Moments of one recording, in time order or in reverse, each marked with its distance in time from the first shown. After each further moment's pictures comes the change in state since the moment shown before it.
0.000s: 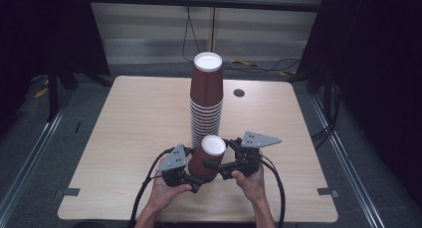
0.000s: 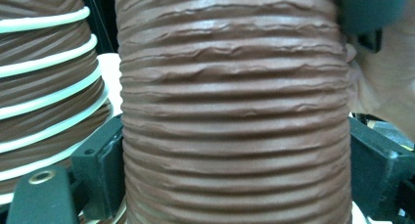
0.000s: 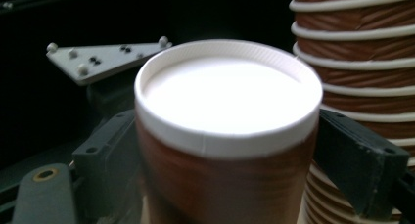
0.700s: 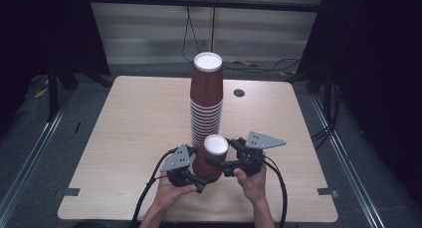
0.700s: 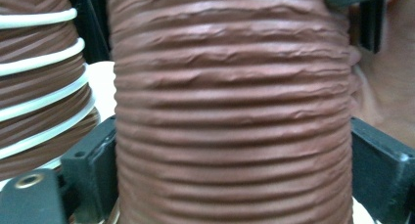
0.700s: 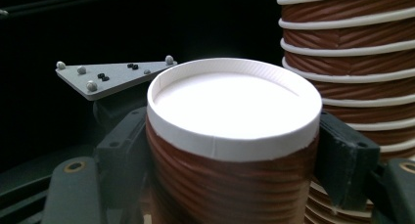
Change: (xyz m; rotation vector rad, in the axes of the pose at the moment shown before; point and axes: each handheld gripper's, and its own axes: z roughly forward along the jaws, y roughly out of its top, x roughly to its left) left arm -0.002 -0.004 0.014 -0.048 -0.004 -0.011; right arm 0.000 0.001 -0.007 -0.053 -0.032 -0.018
